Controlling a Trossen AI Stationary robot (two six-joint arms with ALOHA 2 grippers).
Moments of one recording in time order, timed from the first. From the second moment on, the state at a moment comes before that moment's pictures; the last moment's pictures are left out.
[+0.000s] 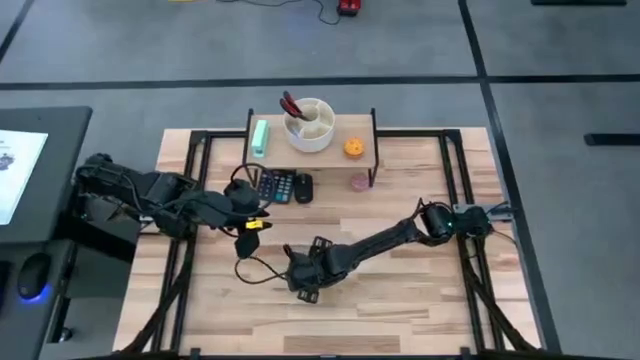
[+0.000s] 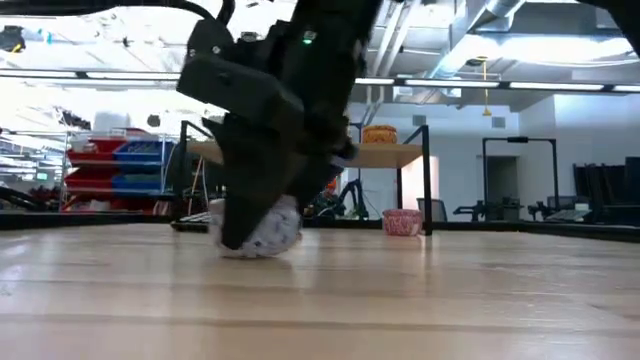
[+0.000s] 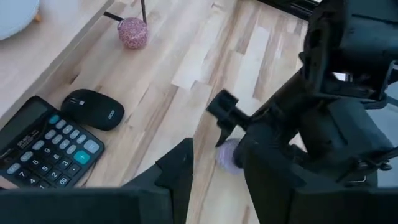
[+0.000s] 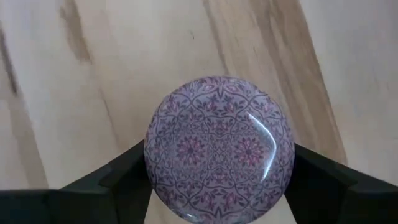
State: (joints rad) left arm -0.36 1.13 1.30 -0.80 -0.43 -0.56; right arm 0.33 2.37 1.96 -0.88 0.28 0.60
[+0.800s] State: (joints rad) left arm -0.36 1.03 1.30 -0.80 -0.51 -0.53; right arm 0.13 1.69 1.25 -0.73 0.30 0.66
